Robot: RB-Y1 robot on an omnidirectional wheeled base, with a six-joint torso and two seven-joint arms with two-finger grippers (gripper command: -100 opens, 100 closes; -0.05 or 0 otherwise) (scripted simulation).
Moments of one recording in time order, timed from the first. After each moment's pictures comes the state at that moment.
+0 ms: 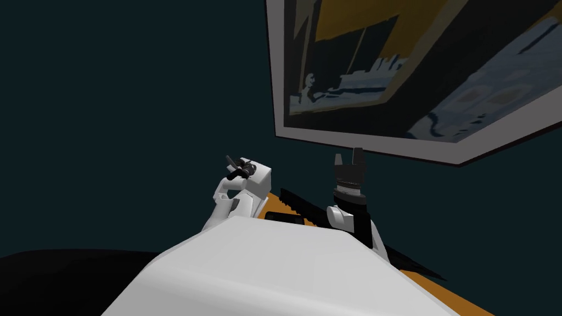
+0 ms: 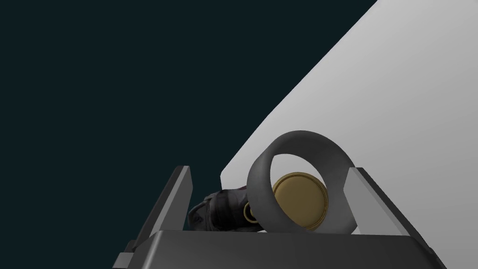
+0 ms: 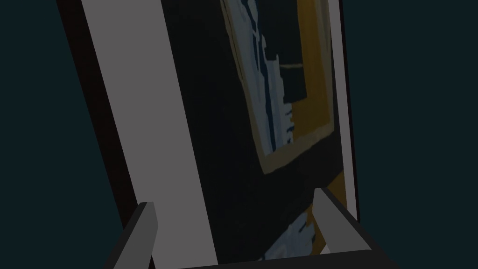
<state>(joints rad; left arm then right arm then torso) 0.06 0.24 0.12 -1.95 0.15 0.74 0.39 0.46 -0.03 0.04 -2.33 0.05 -0.45 -0.02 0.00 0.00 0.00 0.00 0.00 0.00</state>
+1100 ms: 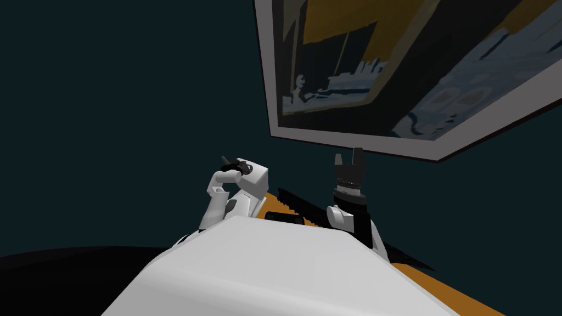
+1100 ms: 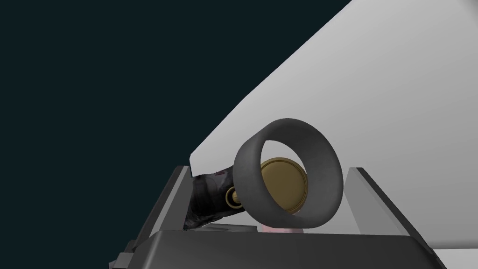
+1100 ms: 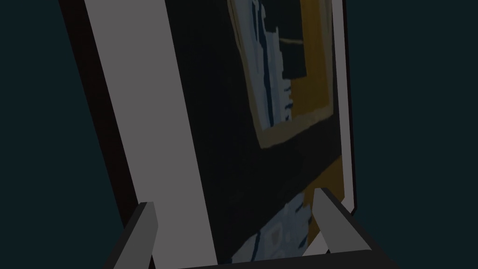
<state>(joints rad) -0.04 0.29 0.23 -1.95 0.20 1.04 0.45 0.46 -0.03 0.04 -2.33 0.05 -0.45 -0.02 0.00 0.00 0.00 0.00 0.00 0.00</state>
